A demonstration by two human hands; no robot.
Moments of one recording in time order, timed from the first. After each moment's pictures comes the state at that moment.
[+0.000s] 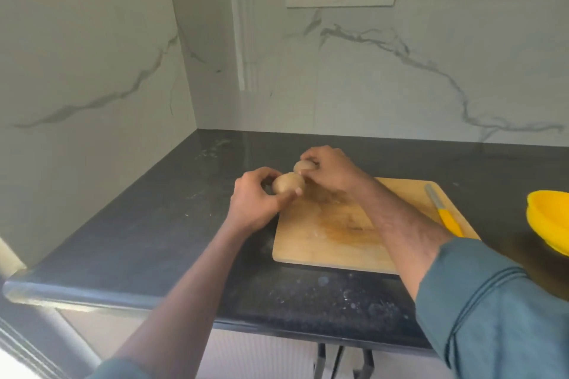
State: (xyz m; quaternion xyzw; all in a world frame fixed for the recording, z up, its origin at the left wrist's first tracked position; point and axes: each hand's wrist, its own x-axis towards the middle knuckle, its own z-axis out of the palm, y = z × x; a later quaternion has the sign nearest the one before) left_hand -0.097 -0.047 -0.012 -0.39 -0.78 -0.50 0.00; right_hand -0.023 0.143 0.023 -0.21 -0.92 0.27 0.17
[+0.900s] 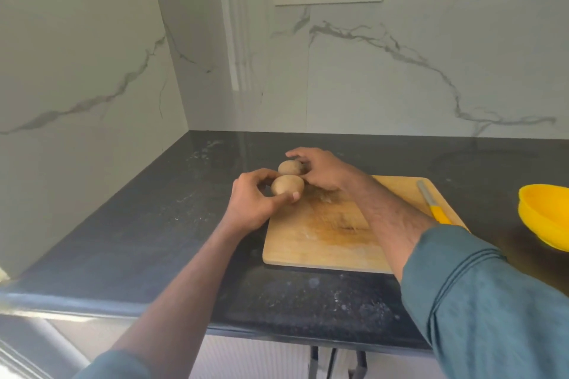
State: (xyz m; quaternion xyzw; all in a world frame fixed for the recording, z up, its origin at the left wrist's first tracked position) left_hand -0.105 -0.030 -0.020 -0.44 -0.74 -0.51 0.00; right_hand -0.030 0.159 0.018 -0.18 -0.92 0.32 0.11
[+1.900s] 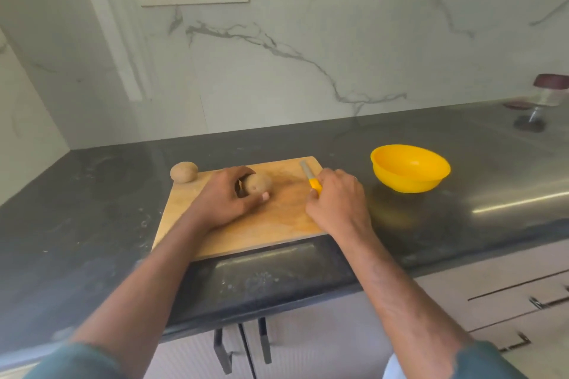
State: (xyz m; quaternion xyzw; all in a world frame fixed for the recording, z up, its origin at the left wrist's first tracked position) left_hand -0.014 0.056 -0.007 -0.62 -0.71 -0.34 -0.02; right_hand 0.202 0.150 -0.017 -0.46 -0.83 0.03 0.33
